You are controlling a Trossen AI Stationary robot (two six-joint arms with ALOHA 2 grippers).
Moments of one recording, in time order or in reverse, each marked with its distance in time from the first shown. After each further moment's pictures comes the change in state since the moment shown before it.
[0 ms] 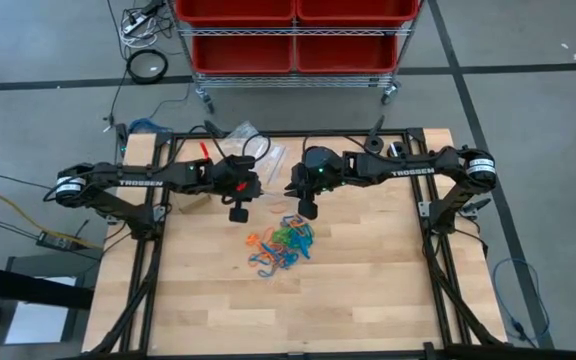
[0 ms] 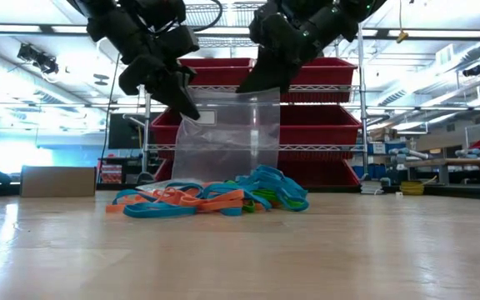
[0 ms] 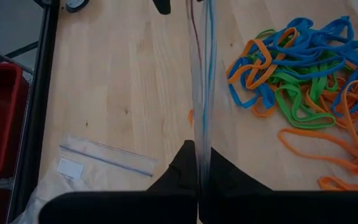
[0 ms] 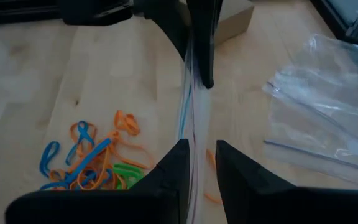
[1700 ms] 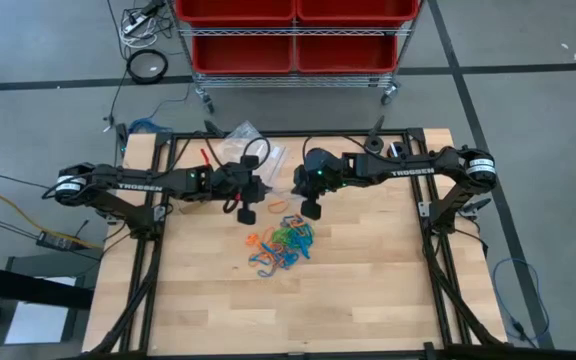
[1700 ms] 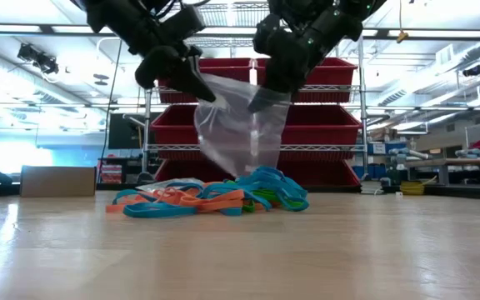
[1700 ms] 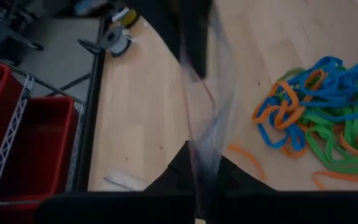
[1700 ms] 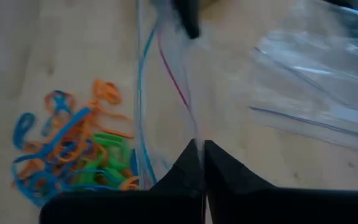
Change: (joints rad) left arm -0.093 0.000 0.002 0.140 -0.160 0.035; right arm 0.000 0.000 0.000 -0.109 0.080 -0.011
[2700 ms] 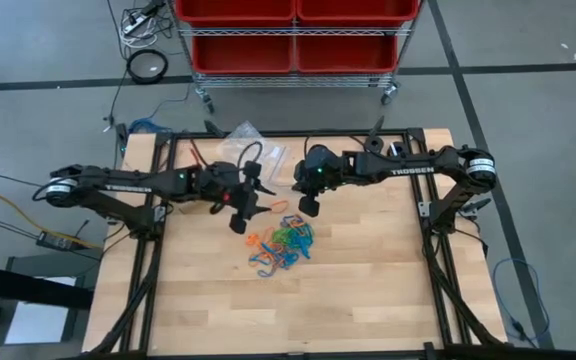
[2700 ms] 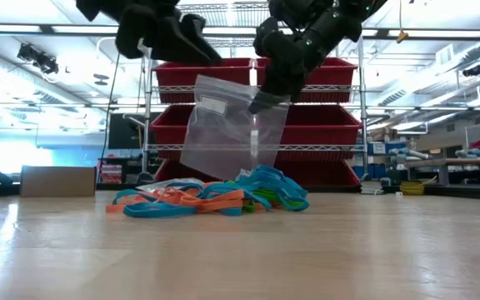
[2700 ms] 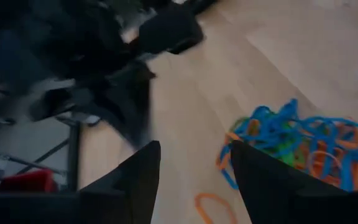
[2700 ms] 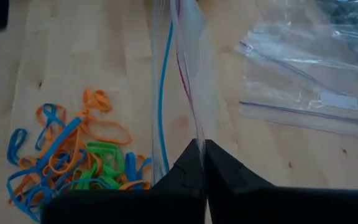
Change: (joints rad) left arm -0.041 -0.078 0.011 0.028 0.221 0.123; right arm -0.008 0.000 0.000 0.004 0.010 0.079
